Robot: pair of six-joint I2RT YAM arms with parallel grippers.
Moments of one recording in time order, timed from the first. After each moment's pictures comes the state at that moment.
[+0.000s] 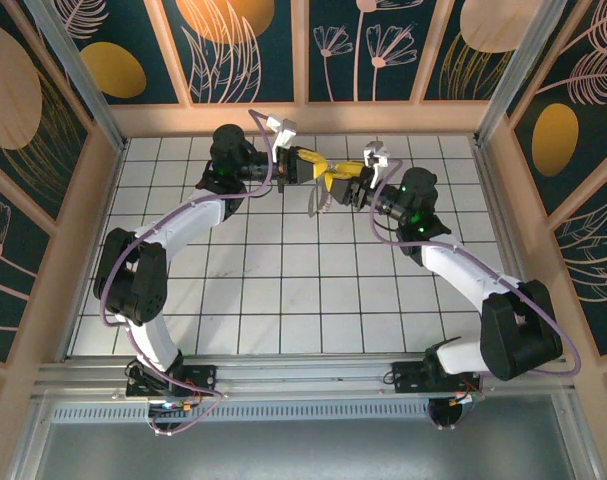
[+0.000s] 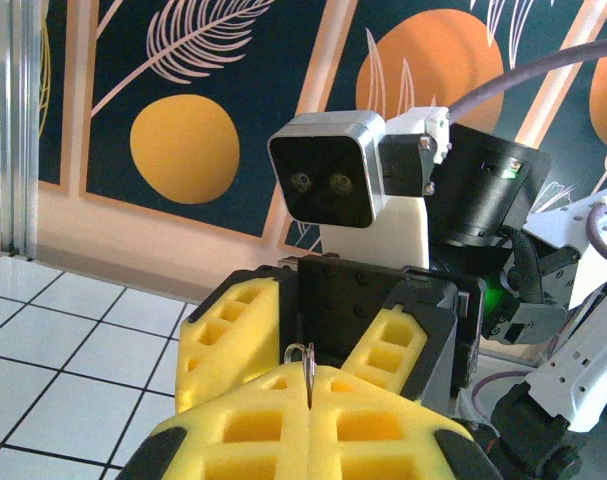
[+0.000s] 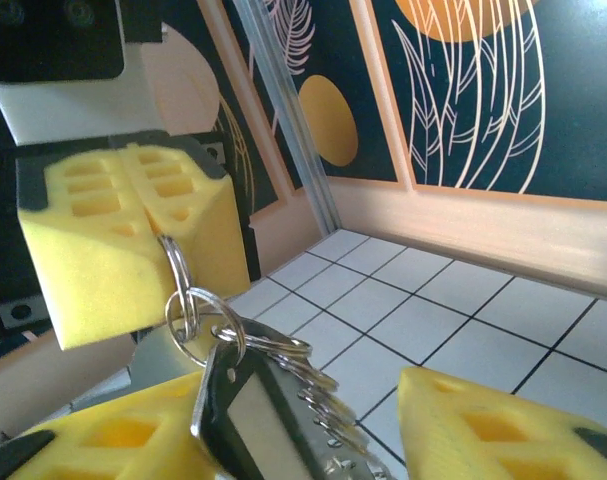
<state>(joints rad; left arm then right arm) -0.46 1.78 1.35 0.56 1.11 -0.41 0.39 1.36 0.84 0.56 -0.62 0.33</state>
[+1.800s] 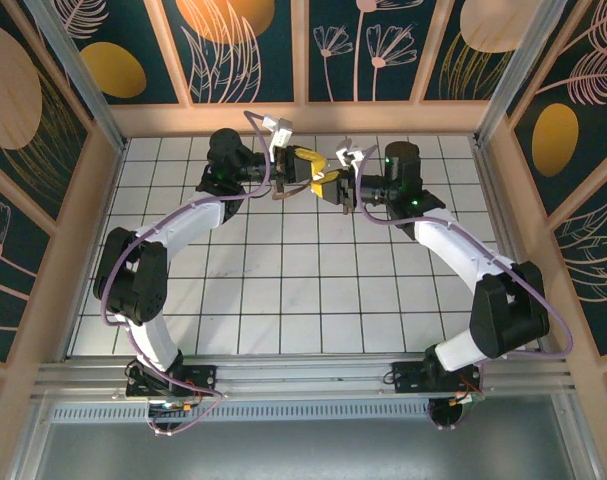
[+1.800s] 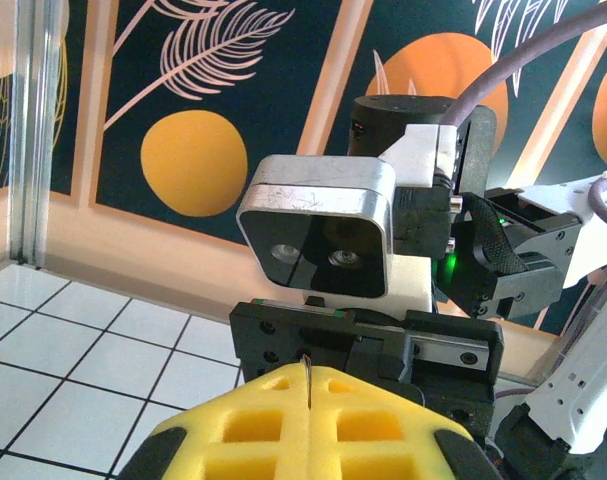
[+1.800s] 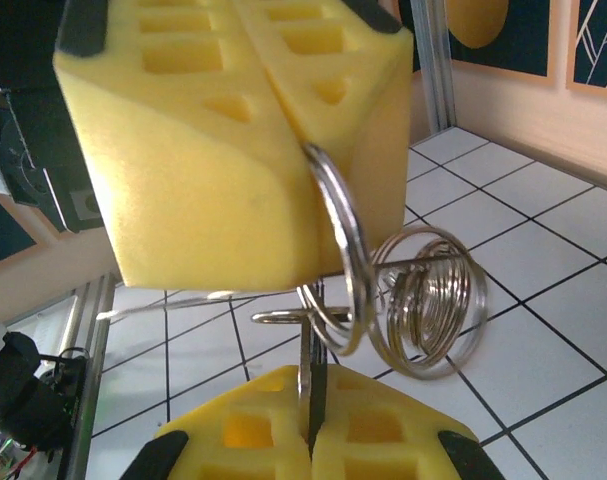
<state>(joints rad) -0.46 1.78 1.32 0.67 1.09 -0.49 0.40 1.48 1.10 0.12 -0.93 0.06</state>
